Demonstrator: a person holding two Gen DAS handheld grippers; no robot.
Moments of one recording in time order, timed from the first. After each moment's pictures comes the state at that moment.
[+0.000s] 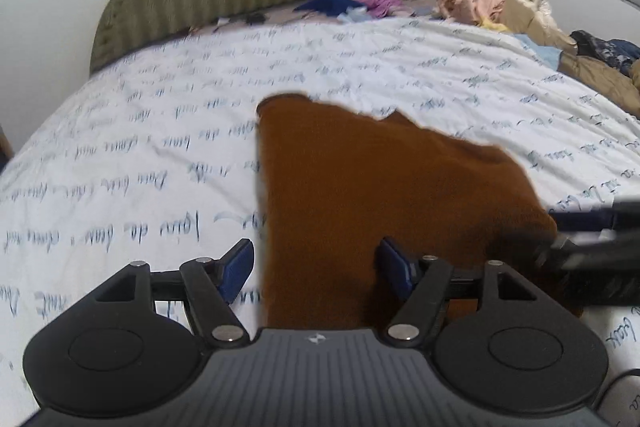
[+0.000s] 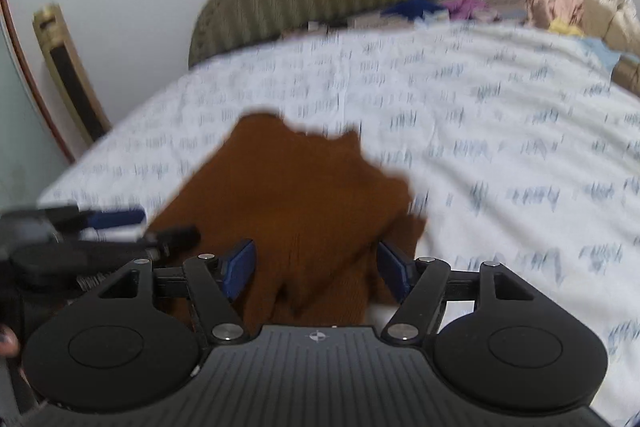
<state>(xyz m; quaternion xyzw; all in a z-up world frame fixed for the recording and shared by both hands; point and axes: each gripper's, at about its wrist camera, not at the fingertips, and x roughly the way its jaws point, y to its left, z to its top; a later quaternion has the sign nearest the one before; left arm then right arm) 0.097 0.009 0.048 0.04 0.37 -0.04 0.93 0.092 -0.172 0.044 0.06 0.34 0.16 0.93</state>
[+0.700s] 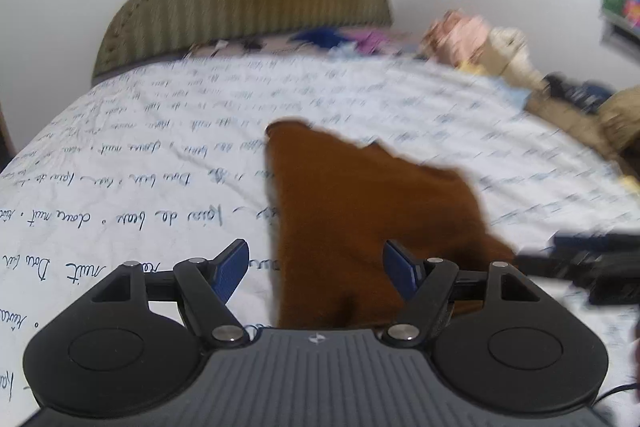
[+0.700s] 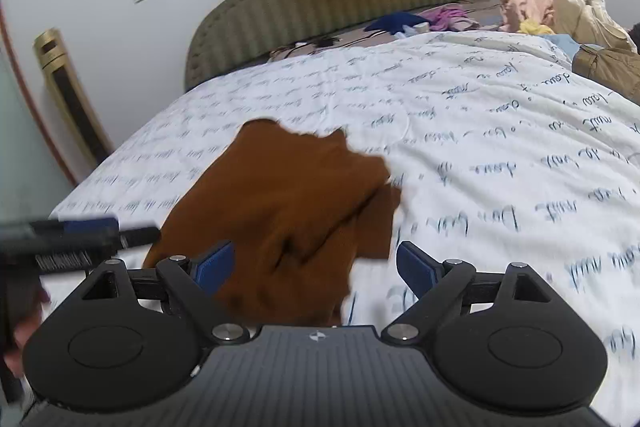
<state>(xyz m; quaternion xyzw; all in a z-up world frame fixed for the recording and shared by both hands) 0.016 0.042 0.094 -0.01 0.30 -0.08 0.95 0.020 -0.190 0.057 0.08 0.30 0.15 0.94</state>
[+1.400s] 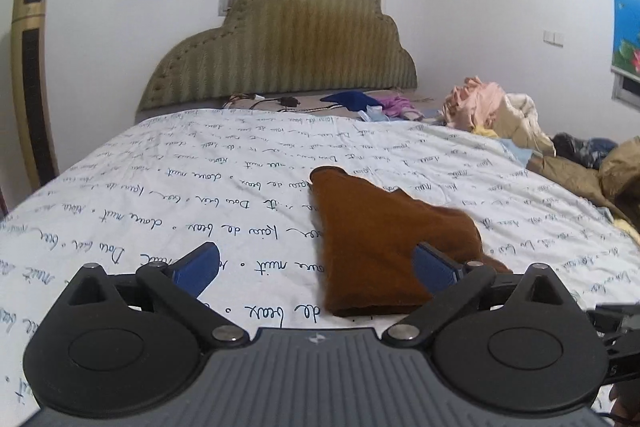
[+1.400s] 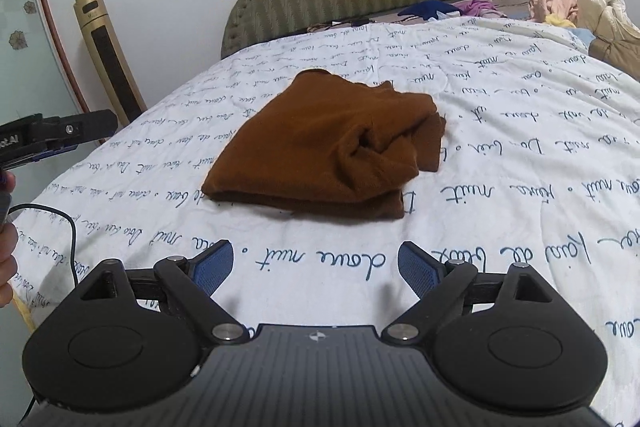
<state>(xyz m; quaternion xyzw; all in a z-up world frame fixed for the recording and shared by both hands) -0.060 0.077 0.109 -0.04 0.22 -0.03 0.97 -0.055 -0.160 0.040 0.06 0.31 0.18 0.93</state>
